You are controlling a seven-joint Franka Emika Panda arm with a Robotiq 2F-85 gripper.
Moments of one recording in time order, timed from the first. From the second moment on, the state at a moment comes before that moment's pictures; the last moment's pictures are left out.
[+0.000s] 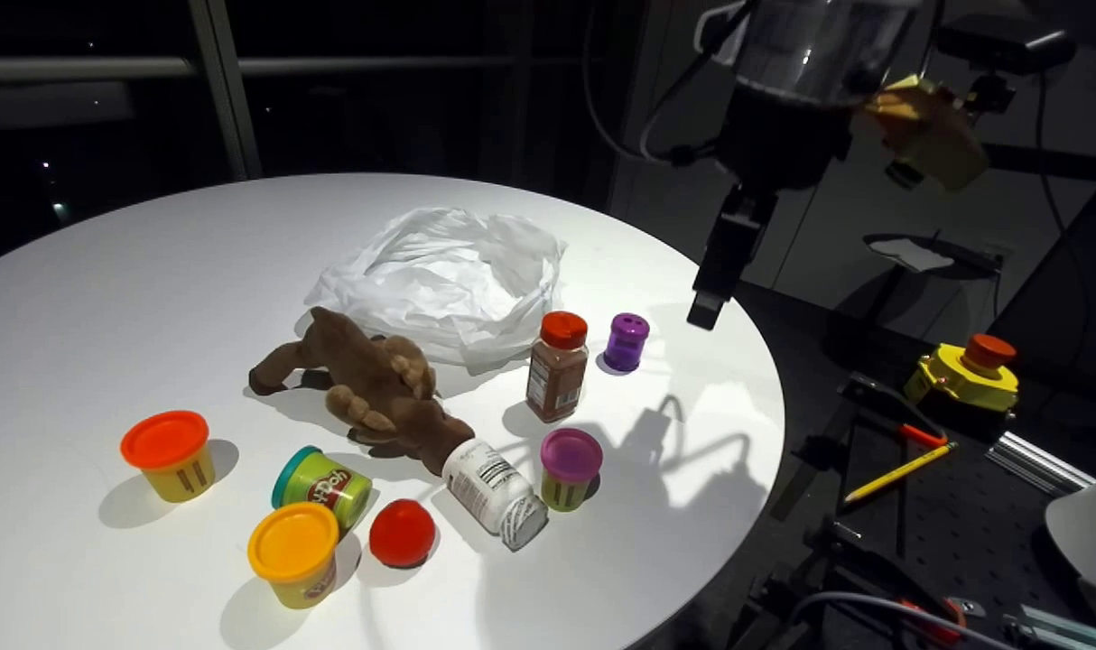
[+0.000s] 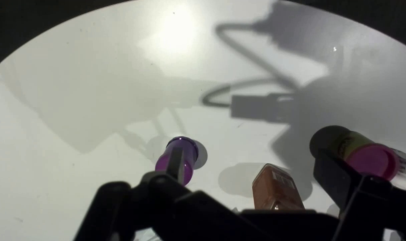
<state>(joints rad) 0.03 -0.21 0.20 -2.80 -0.19 2.62 0.21</state>
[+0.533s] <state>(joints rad) 0.02 0.11 0.15 -2.74 -0.53 2.81 0.48</state>
